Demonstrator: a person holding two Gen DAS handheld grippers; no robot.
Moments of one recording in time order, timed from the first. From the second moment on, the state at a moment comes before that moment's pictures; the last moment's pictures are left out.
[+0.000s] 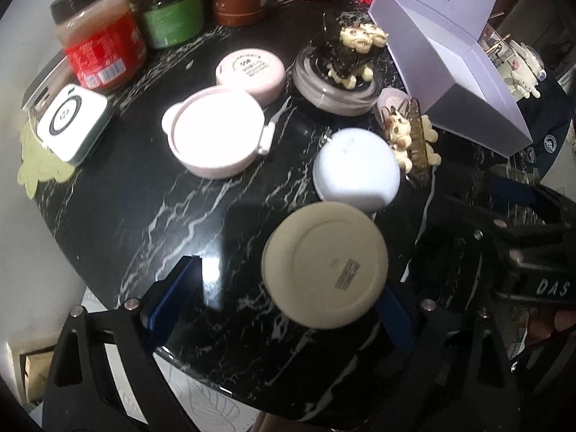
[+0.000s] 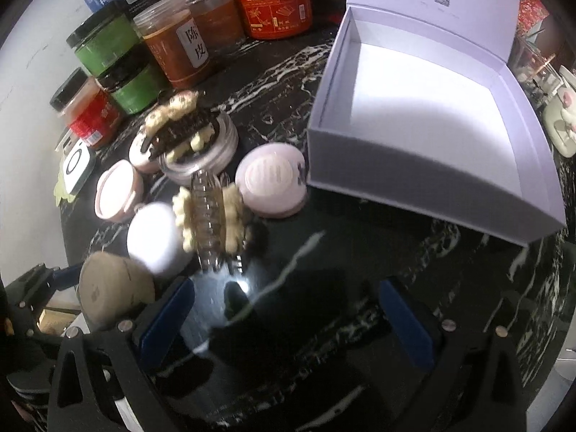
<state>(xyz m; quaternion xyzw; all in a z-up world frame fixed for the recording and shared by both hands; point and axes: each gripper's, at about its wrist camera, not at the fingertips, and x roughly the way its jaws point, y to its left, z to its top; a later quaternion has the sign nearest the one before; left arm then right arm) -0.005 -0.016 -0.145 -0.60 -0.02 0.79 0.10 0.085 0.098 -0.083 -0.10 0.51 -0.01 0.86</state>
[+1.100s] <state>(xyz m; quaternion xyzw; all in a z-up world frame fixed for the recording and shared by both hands) -0.005 -0.042 -0.136 -0.56 -0.04 0.82 0.11 0.089 0.120 -0.088 -0.04 0.51 0.00 0.86</state>
